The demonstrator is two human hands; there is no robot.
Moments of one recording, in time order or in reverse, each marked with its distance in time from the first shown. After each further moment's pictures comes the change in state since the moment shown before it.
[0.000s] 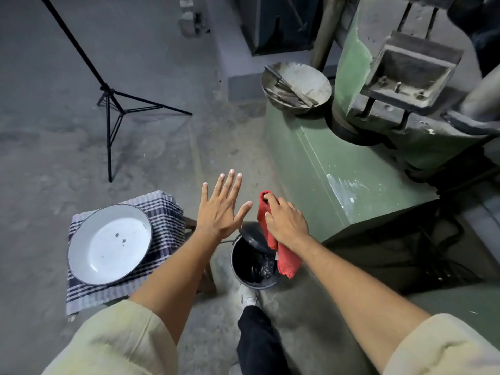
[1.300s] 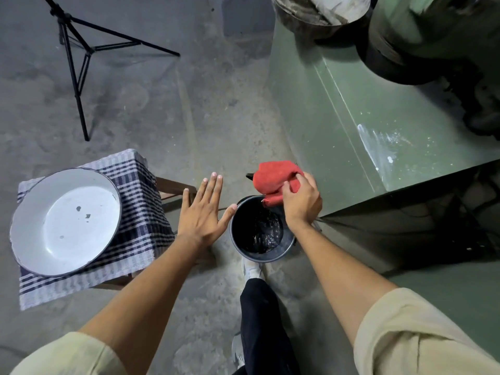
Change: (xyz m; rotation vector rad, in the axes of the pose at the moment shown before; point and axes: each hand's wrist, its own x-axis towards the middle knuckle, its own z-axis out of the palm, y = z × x) left_hand -0.012 -0.071 0.170 -0.032 -0.175 -0.111; right_hand 0.075 0.072 0.181 0.345 0.569 0.456
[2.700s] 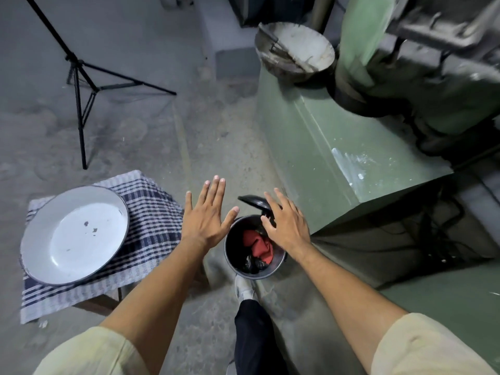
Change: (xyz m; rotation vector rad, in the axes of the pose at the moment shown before) left_hand -0.025 0.025 -0.046 -0.002 0.117 0.057; right_hand -0.046 -0.005 -0.067 -0.366 -0.396 -0.510
